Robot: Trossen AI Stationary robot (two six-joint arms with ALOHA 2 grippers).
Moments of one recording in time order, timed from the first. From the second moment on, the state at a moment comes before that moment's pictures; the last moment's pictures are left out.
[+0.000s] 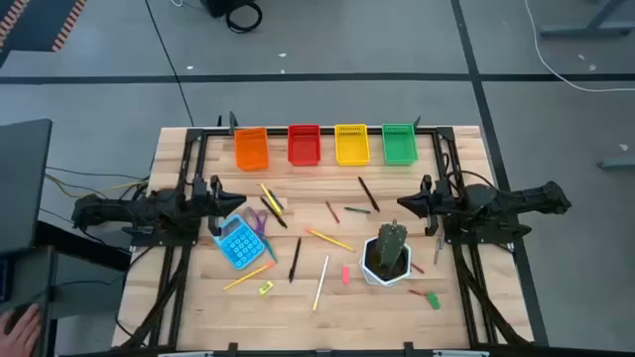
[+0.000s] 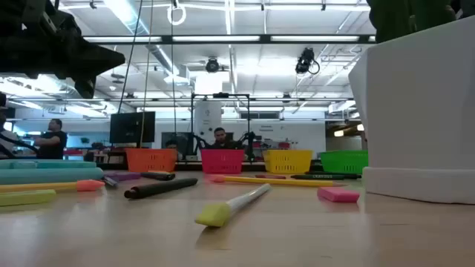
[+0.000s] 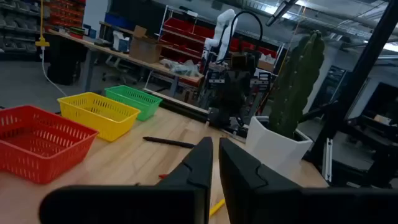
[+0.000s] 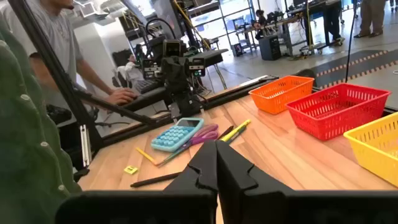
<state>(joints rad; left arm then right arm) -0.08 0.01 0.01 0.10 -0.29 -0.30 0.15 0.02 0.05 -0.01 0.28 0.31</state>
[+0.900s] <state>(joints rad) -0.08 0.01 0.01 0.10 -0.29 -0.30 0.15 0.02 0.05 -0.01 0.28 0.31</state>
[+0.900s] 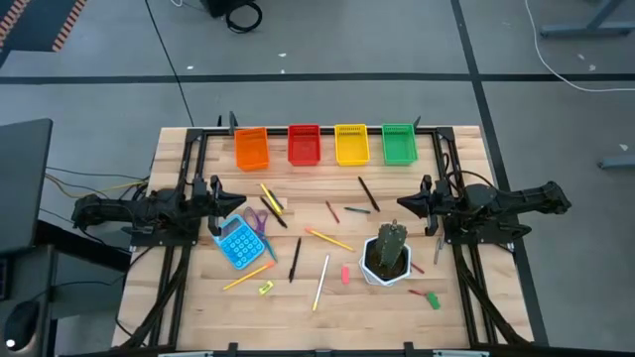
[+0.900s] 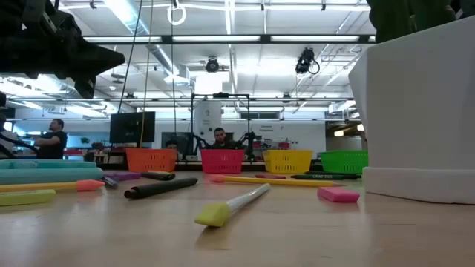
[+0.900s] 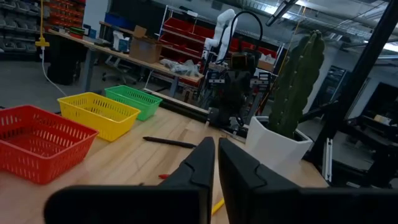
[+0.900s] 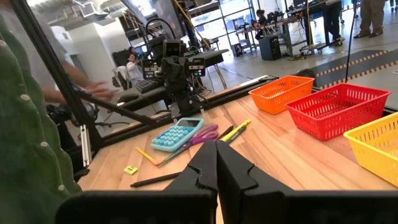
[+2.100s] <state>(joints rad) -0.07 0.01 0.01 0.12 -0.29 -0.32 0.15 0.02 0.05 -0.01 0.28 0.31</state>
